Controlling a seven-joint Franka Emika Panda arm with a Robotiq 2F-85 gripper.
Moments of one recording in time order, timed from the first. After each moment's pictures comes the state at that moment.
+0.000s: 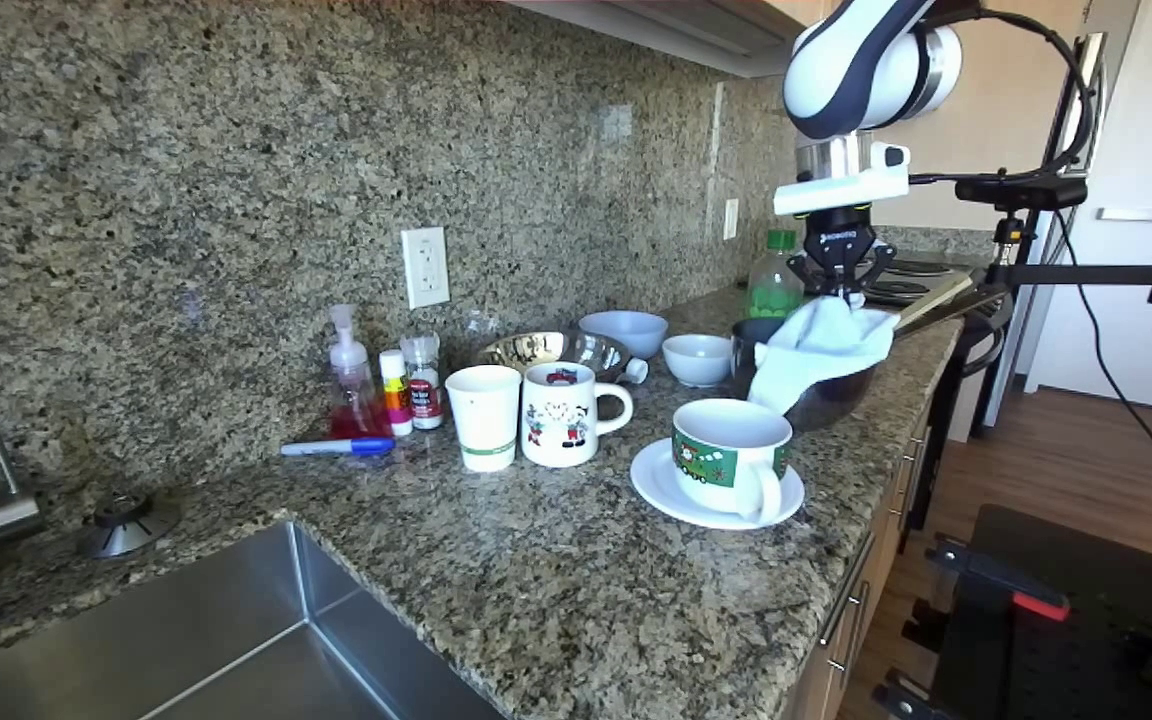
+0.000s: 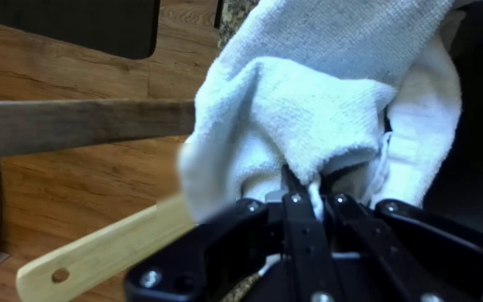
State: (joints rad) arm -0.33 0.04 -0.29 -2.28 -0.19 2.22 0.86
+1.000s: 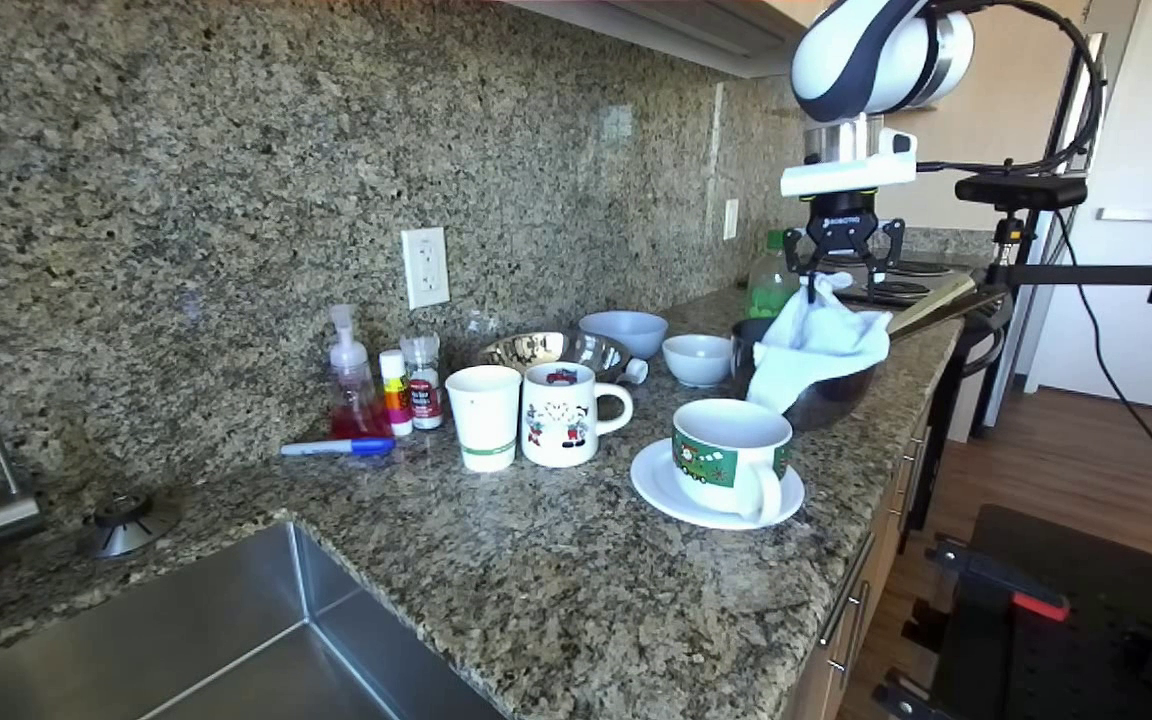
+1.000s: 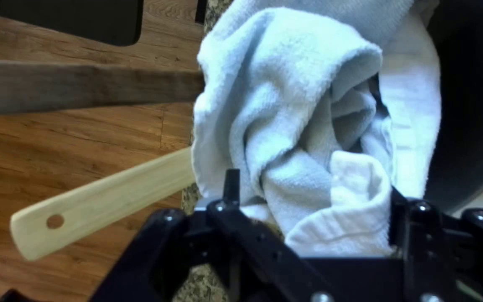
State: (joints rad) arm -0.32 0.01 -0.33 -2.26 -0.16 2.24 0.81
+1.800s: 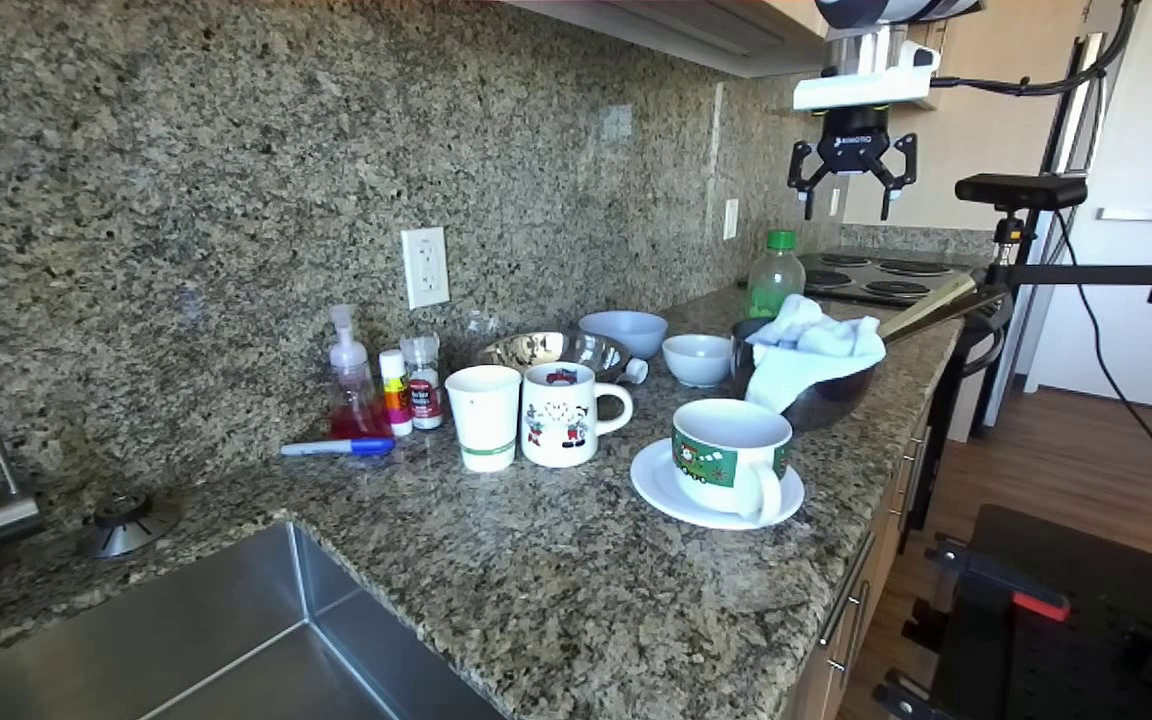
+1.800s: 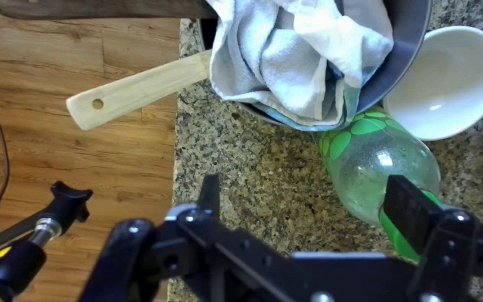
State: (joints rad) arm -0.33 -0.08 -0.34 -2.13 -0.16 2.13 0.81
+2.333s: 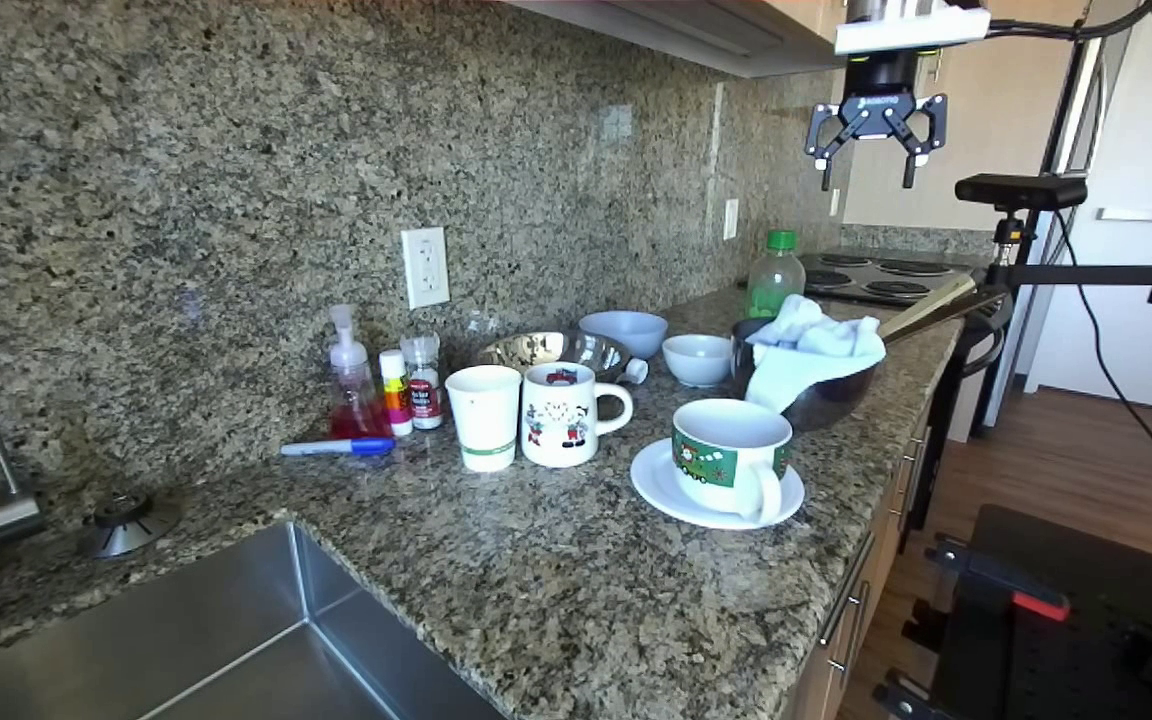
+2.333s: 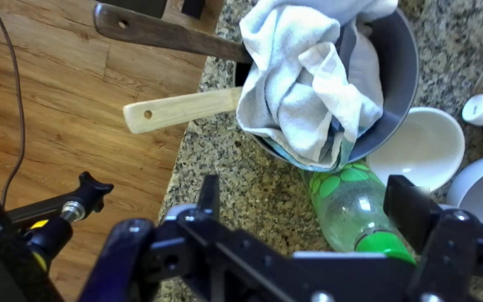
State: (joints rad) arm -0.33 -0.19 -0.34 -2.12 -0.11 1.95 0.56
